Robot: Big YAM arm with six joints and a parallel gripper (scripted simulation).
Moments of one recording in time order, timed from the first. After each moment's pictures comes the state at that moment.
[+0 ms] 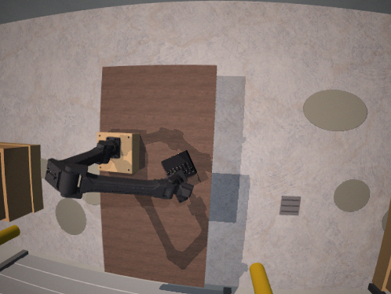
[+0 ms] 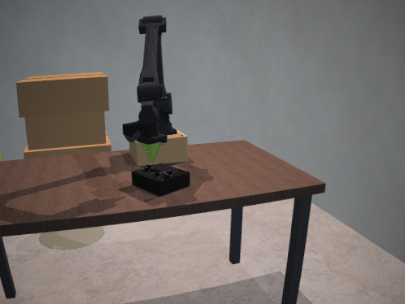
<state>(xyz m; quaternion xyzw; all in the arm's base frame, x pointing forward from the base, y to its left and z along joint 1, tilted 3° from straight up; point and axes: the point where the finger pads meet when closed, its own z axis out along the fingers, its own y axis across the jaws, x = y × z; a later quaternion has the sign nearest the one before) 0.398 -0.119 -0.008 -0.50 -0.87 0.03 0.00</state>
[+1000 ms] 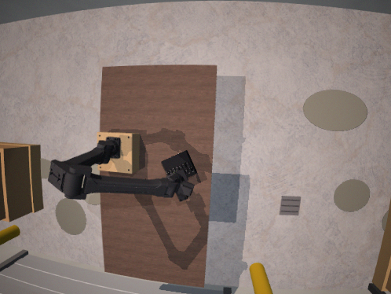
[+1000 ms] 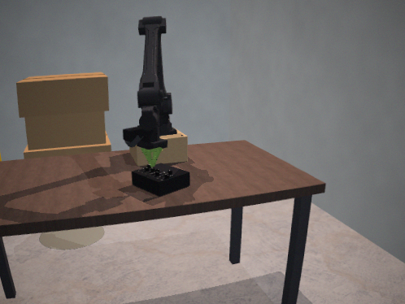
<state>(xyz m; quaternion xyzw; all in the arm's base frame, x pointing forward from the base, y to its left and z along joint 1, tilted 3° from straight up) 0.398 -0.119 -0.025 -0.50 -0.86 0.03 0.00</state>
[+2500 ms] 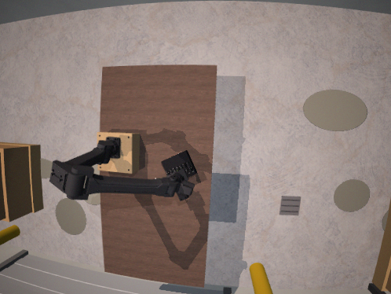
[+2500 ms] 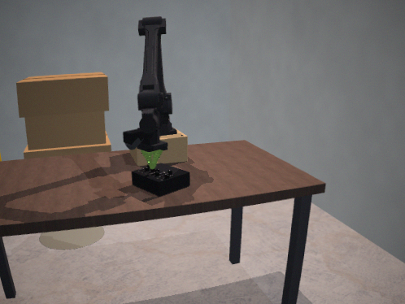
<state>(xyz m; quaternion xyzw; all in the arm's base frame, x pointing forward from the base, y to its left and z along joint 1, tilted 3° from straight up) 0.398 -0.119 -0.034 -0.50 -0.86 0.03 0.00</state>
